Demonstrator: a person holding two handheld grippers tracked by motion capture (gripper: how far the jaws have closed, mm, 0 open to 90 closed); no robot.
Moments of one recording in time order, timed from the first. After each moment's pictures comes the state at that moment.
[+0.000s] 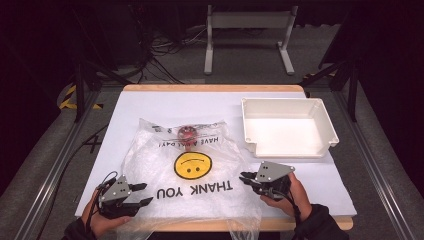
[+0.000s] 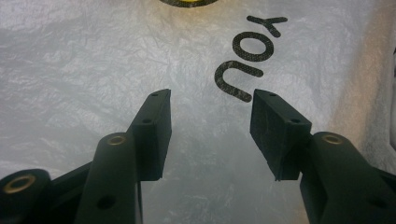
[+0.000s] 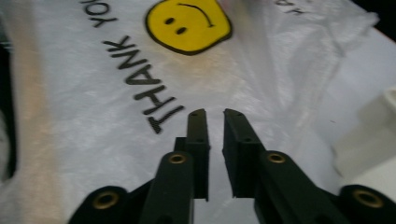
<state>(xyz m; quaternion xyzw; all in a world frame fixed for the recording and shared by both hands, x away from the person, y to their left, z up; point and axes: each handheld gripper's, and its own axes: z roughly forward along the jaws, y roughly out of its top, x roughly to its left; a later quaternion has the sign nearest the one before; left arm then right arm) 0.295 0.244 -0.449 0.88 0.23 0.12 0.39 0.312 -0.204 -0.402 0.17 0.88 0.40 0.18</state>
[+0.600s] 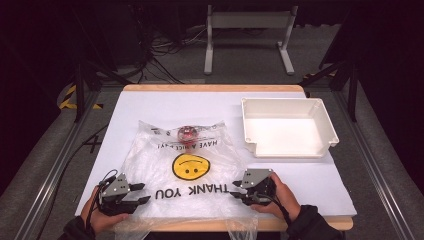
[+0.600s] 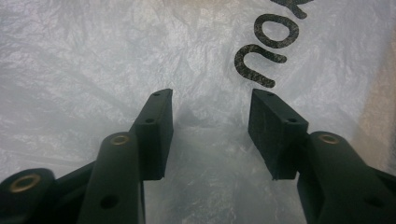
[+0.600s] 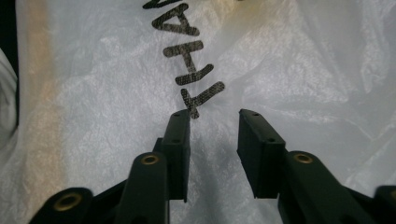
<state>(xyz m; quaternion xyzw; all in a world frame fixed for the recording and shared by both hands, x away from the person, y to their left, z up) 0.305 0.252 -0.458 0.89 0.25 0.11 0.38 0.320 -0.180 -0.440 0.15 0.92 0.34 0.13</state>
